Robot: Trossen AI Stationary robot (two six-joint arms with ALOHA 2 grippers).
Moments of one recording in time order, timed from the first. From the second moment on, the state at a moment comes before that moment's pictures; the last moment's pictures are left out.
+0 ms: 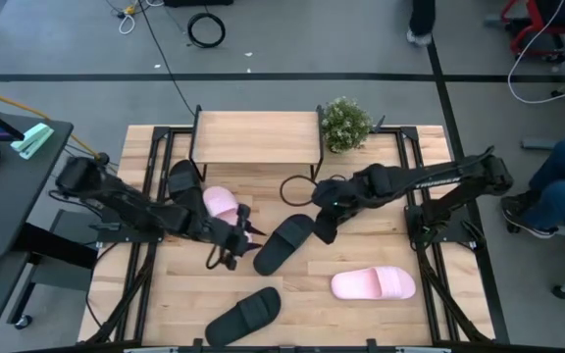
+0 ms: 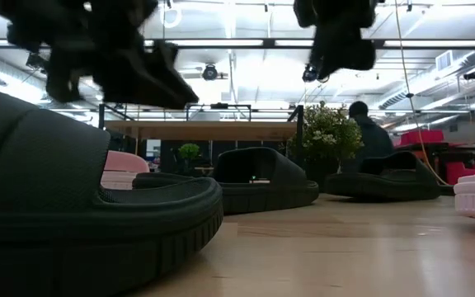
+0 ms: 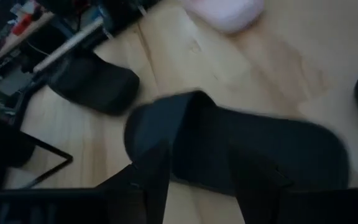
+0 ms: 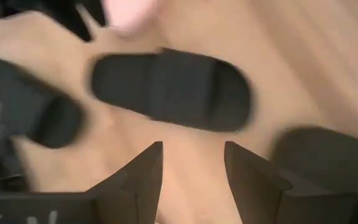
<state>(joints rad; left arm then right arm) -0.31 1.44 0.59 0.35 -0.29 0.40 0.09 1.47 1.25 -0.80 0.01 0.70</state>
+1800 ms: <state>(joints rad) -0.36 1.39 0.96 -0.47 -1.19 0.22 0.17 1.57 1.25 -0.84 0.24 0.76</state>
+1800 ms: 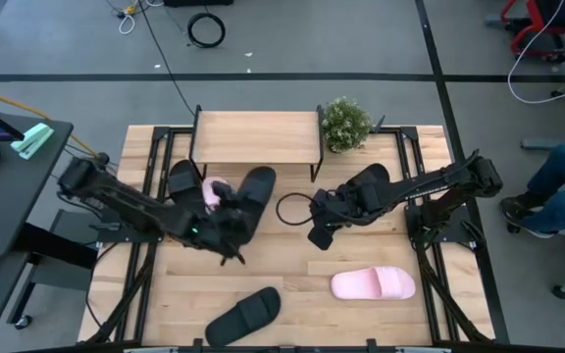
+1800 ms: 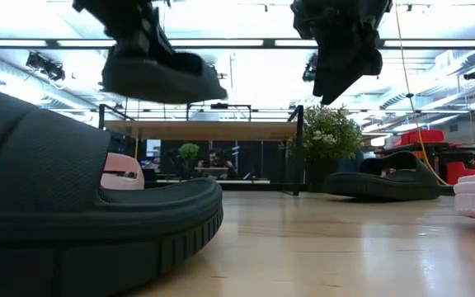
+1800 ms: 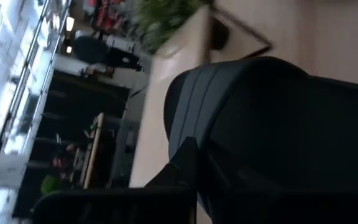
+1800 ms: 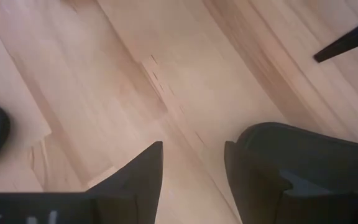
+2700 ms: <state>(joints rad) 0.50 1.19 0.96 -0.51 -0.81 0.50 0.17 1.56 1.25 -0.84 0.24 0.72</state>
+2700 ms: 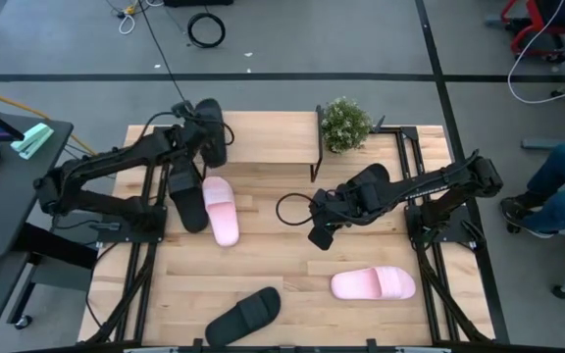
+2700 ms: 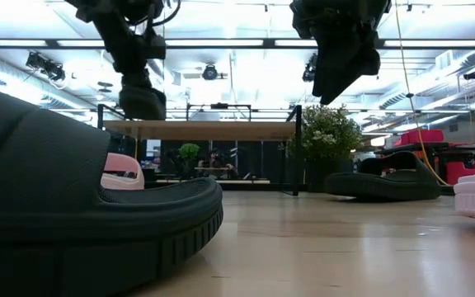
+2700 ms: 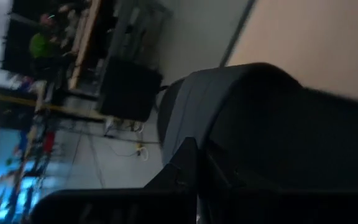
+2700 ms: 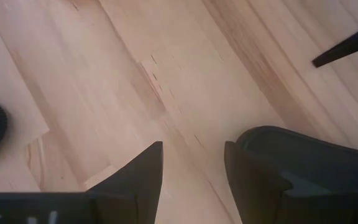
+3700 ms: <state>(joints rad) 0.58 1.19 0.96 -0.43 -0.61 0.56 0.17 1.56 1.25 -0.84 0.25 0.72</state>
